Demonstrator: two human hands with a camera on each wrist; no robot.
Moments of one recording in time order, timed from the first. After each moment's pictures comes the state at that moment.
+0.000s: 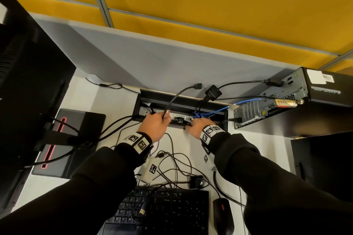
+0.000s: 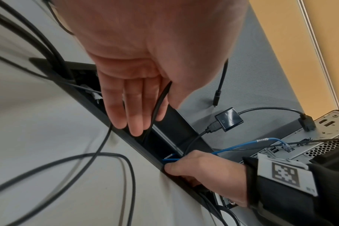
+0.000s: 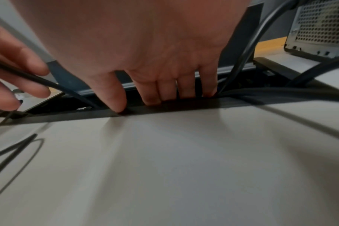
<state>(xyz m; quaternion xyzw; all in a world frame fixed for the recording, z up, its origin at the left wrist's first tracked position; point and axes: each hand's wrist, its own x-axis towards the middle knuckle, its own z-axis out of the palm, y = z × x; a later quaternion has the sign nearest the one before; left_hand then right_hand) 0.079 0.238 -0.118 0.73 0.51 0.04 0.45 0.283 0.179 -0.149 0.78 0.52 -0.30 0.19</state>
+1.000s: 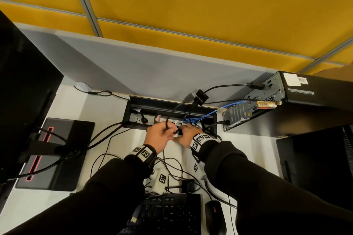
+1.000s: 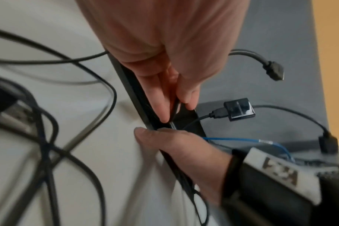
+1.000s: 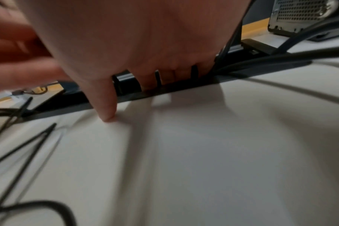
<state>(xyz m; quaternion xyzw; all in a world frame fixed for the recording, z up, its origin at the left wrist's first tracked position) 0.112 0.200 -0.135 0.59 0.47 0.19 0.63 0.275 0.161 -0.146 0.76 0.54 -0.33 0.14</state>
